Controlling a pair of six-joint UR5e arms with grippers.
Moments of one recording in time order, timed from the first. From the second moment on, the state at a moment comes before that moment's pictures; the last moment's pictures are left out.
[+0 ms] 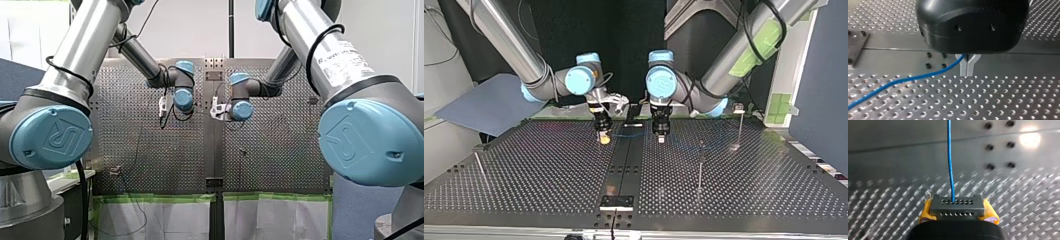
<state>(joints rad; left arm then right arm) -0.45 -1.99 -1.64 -2.73 -2.03 -1.52 2.20 -0.93 1.41 -0.43 1.66 1.69</state>
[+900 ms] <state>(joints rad) -0.51 -2.07 -1.72 -2.62 -2.03 -1.52 2.18 -0.95 1.66 -0.52 1.72 1.64</state>
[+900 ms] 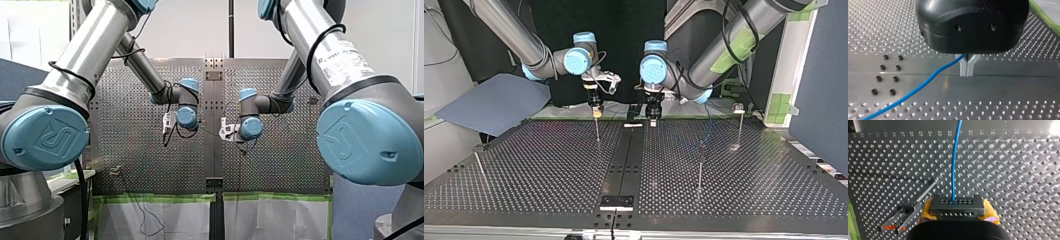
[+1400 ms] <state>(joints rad) -0.57 -2.19 -1.72 -2.54 -2.02 -1.50 2.16 -1.00 1.80 -0.65 1.73 1.67</state>
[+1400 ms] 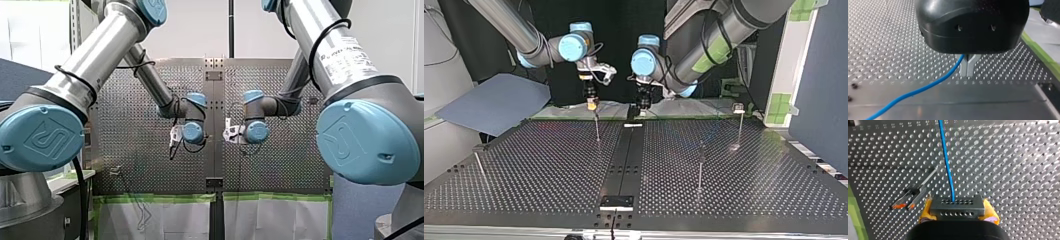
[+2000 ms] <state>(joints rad) -0.69 -2.27 -1.72 -2.41 -2.06 -1.54 2.09 -0.93 1.90 -0.81 1.72 1.71</state>
